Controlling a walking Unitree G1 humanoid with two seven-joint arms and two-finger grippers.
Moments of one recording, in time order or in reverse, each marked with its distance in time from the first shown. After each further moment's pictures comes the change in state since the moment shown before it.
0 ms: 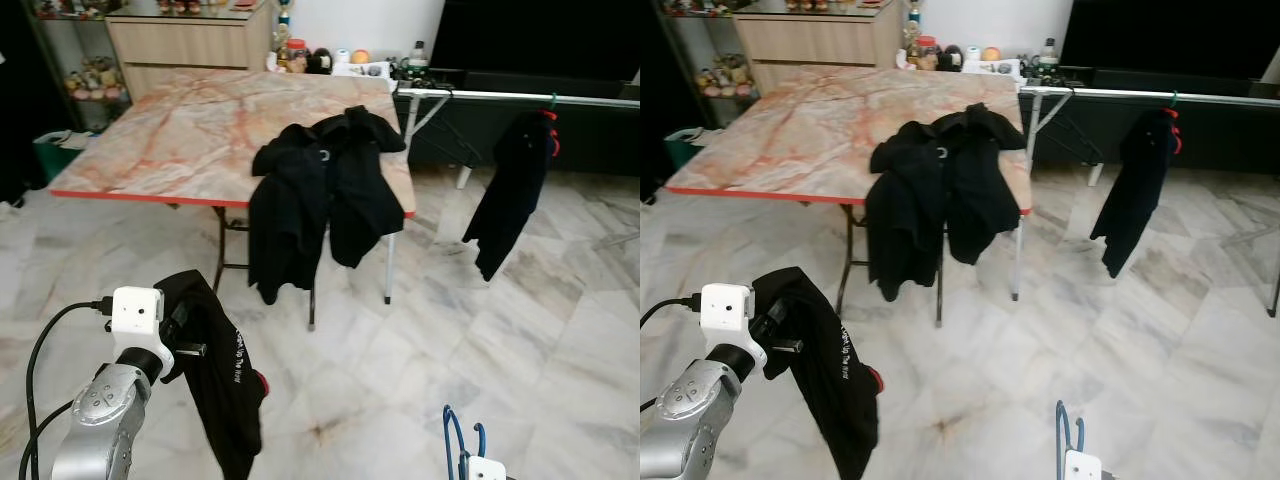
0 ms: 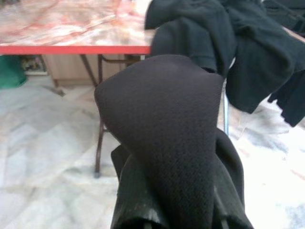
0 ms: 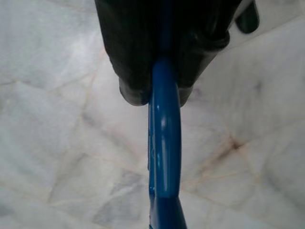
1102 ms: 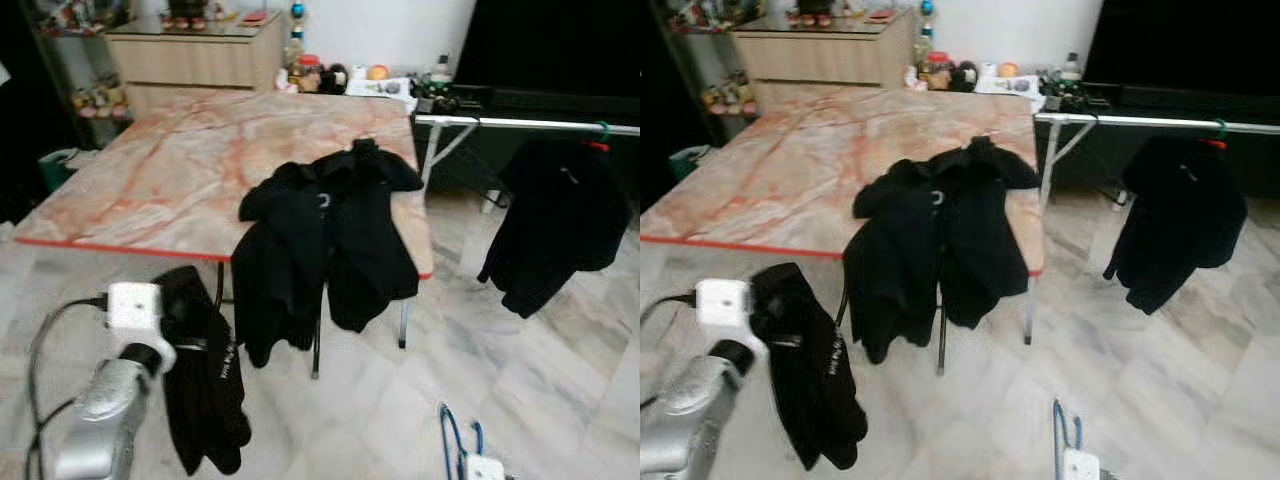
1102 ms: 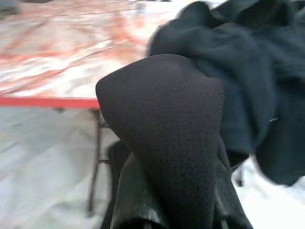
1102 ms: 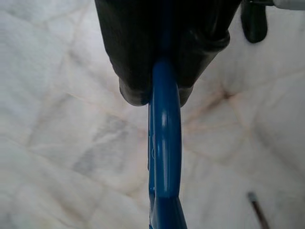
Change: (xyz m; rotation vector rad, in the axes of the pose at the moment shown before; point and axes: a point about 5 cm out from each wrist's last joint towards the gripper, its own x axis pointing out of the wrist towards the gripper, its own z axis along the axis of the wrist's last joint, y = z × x) left arm 0.004 -0.001 0.004 -0.001 -0.010 -0.002; right arm 0.000 0.002 -0.003 -0.008 0.015 0.013
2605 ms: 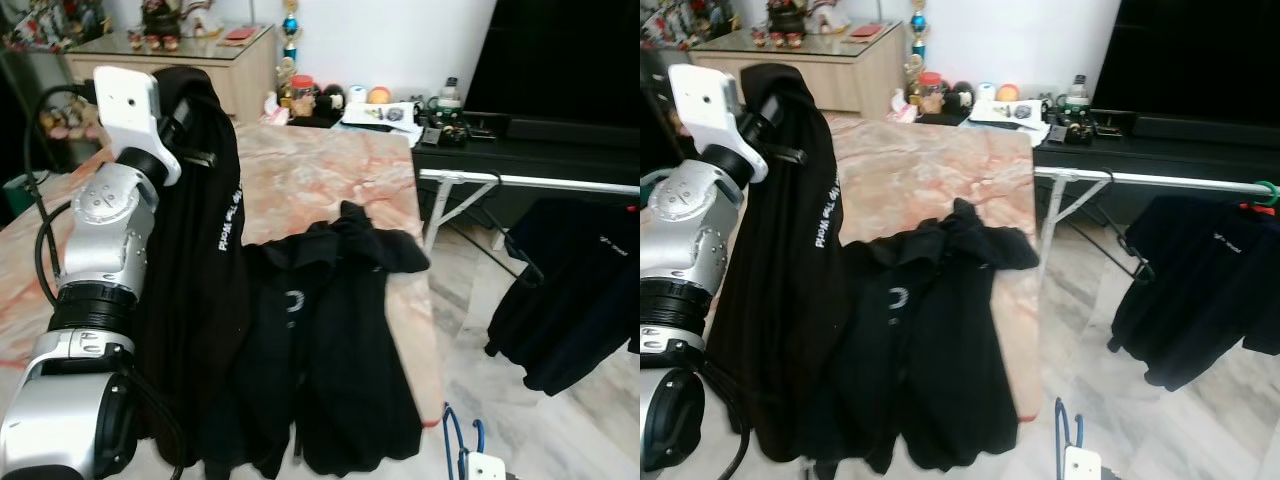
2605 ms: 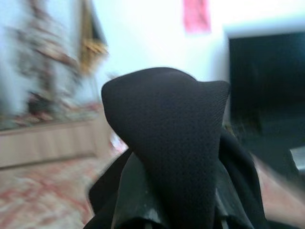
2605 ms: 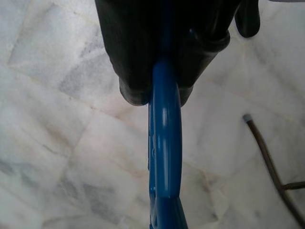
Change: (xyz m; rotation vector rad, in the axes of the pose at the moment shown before) left arm 0.103 -0.019 0.150 0.182 -0.328 -0.167; right arm 0.001 0.001 0.005 0.010 -0.011 -0.003
